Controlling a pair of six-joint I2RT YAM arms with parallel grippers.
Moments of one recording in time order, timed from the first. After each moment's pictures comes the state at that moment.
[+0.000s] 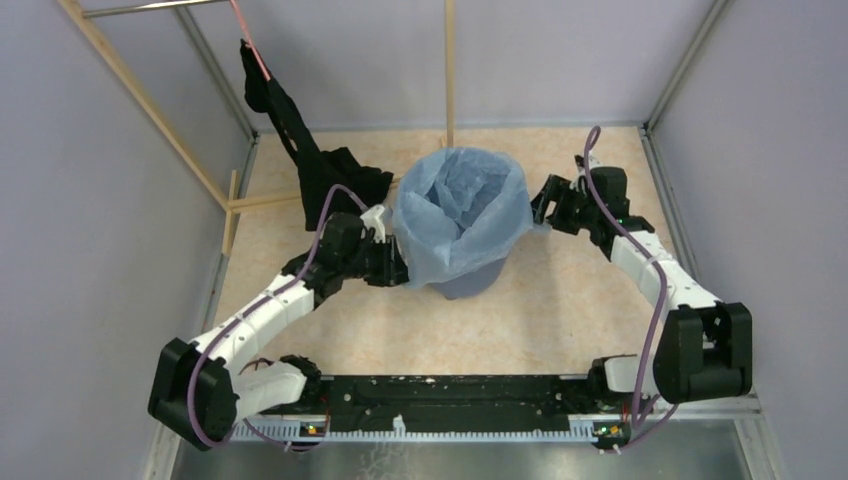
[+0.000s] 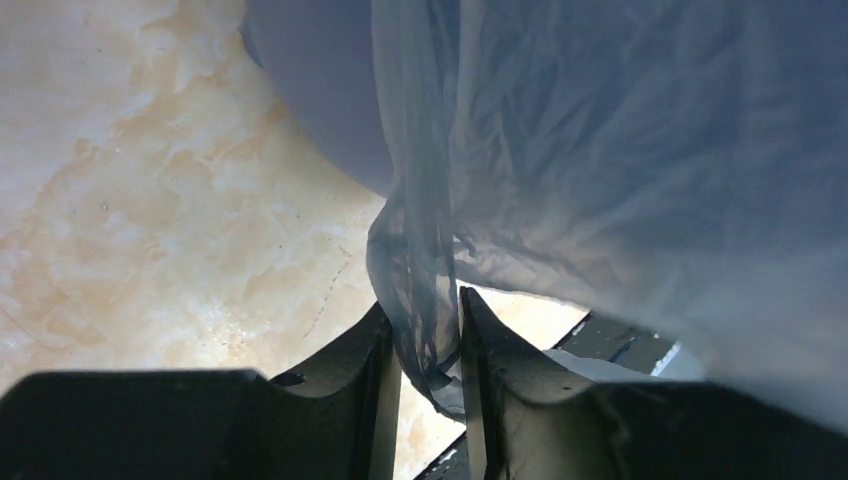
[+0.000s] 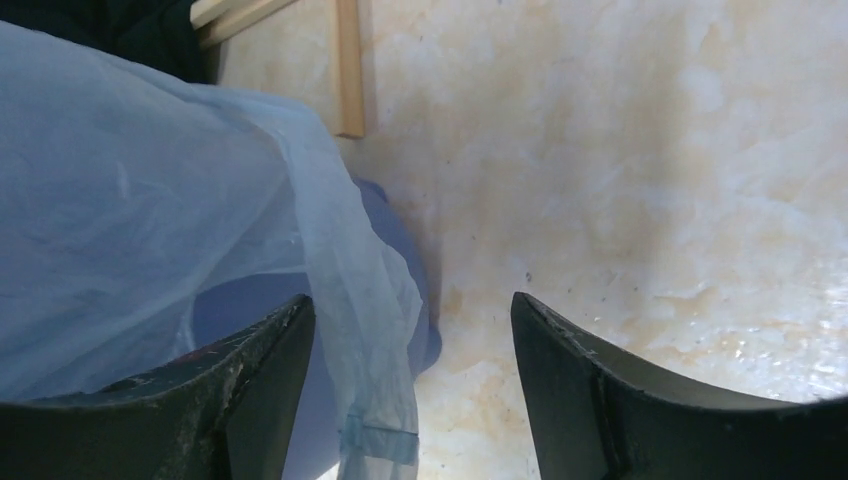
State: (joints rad) left arm -0.47 1.11 0.71 -0.28 0.42 -0.47; right arm 0.11 1.30 0.90 -0.21 -0.35 0.45
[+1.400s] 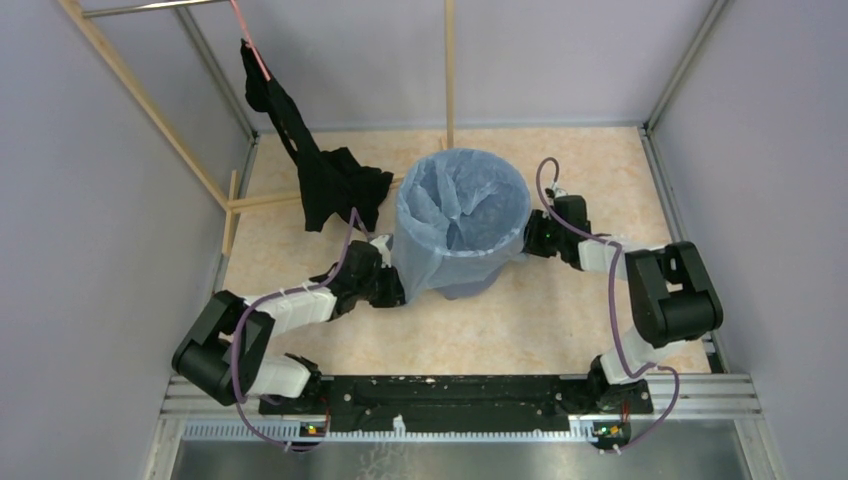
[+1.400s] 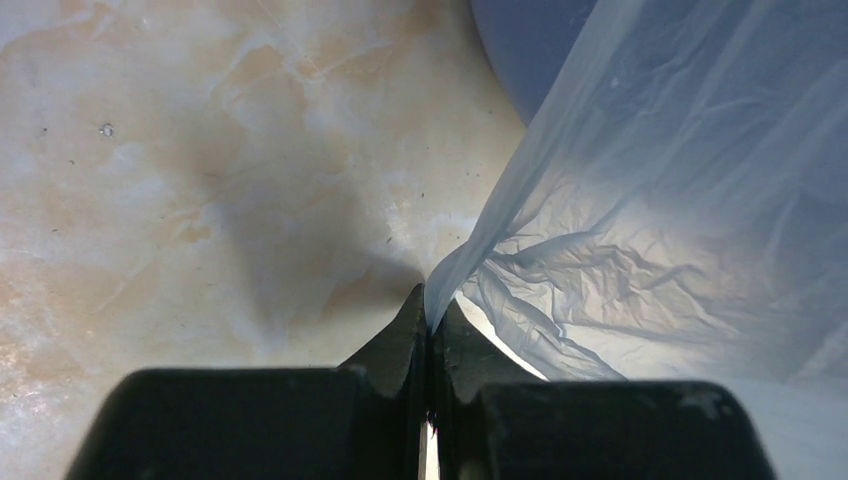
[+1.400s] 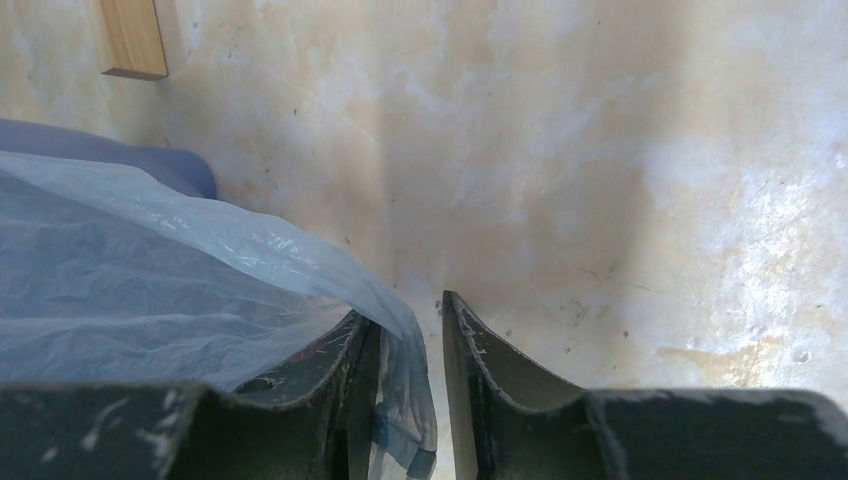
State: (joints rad) left arm -0.53 1.36 0.47 0.07 0.30 -0.55; right arm 0.21 1.62 0.71 0.13 -0.24 0.45
